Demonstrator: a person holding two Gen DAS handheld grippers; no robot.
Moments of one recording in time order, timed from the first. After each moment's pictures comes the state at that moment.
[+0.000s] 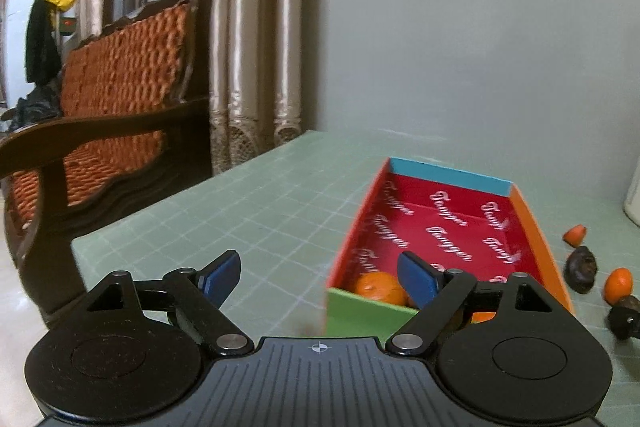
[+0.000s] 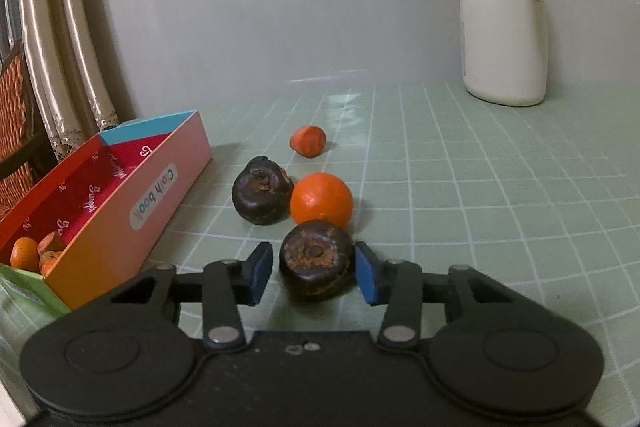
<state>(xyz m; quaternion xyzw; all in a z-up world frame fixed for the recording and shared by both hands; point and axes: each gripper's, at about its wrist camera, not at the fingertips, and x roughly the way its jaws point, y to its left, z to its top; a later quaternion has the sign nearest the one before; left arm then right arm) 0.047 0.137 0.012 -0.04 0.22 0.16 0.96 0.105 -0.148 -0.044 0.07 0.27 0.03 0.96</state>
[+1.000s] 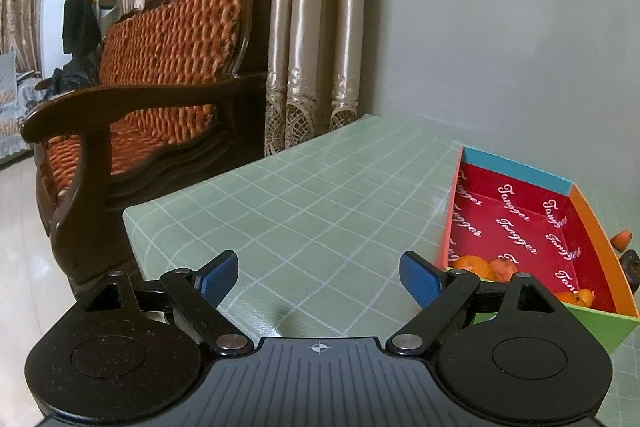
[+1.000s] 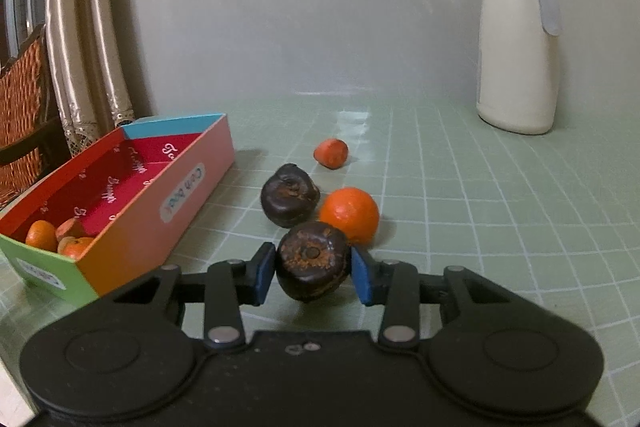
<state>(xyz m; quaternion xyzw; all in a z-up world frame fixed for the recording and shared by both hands) 0.033 0.184 -0.002 -0.07 0.23 0.21 0.95 0.090 -0.132 -0.034 0.04 0.25 0.04 0.97</state>
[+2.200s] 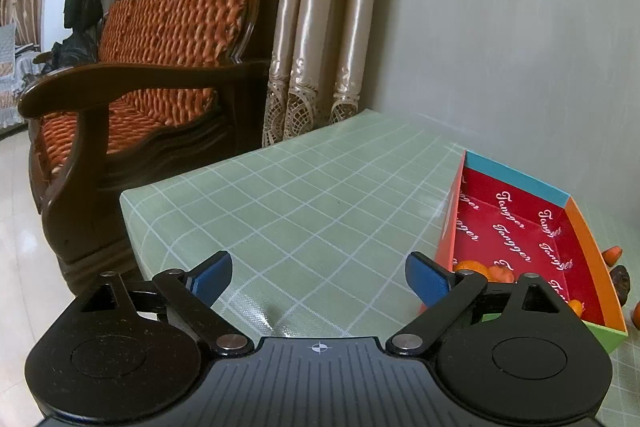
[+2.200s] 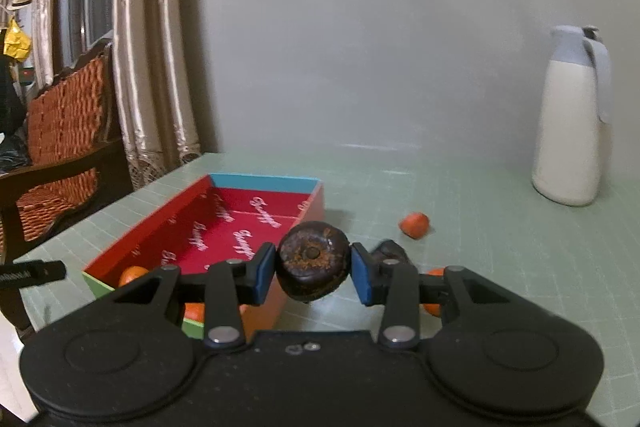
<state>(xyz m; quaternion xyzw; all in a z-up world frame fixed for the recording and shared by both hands) 0.031 0.197 -0.001 -0.11 0.24 0.20 0.94 0.076 -0.076 0.019 0.01 0.19 0.11 0.97</state>
